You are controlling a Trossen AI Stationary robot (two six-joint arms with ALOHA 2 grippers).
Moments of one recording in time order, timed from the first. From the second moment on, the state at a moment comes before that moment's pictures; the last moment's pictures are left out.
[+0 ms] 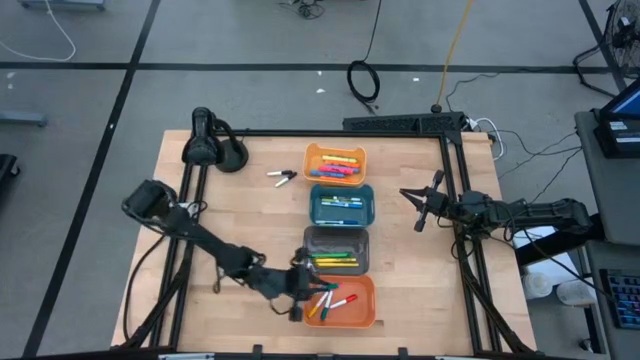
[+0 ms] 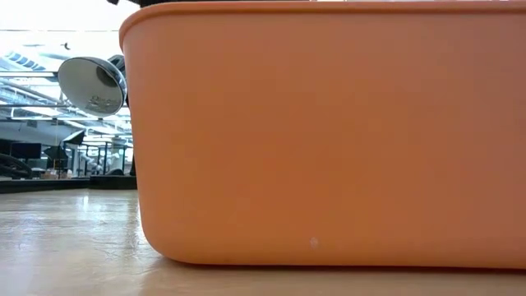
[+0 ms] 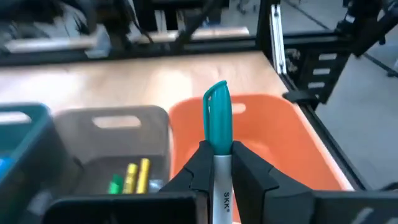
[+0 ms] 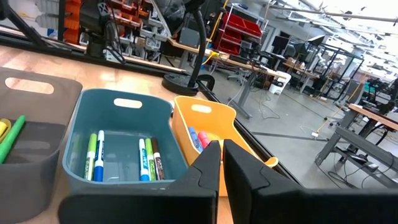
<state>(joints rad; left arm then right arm) -0.55 1.77 0.95 0.47 -0.42 -0.14 0.00 0.19 0.01 0.13 0.42 -0.30</state>
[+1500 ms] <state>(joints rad) -0.52 2.06 1.54 -0.26 -0.26 -0.25 0.00 0.19 0.01 0.13 0.42 -0.30</state>
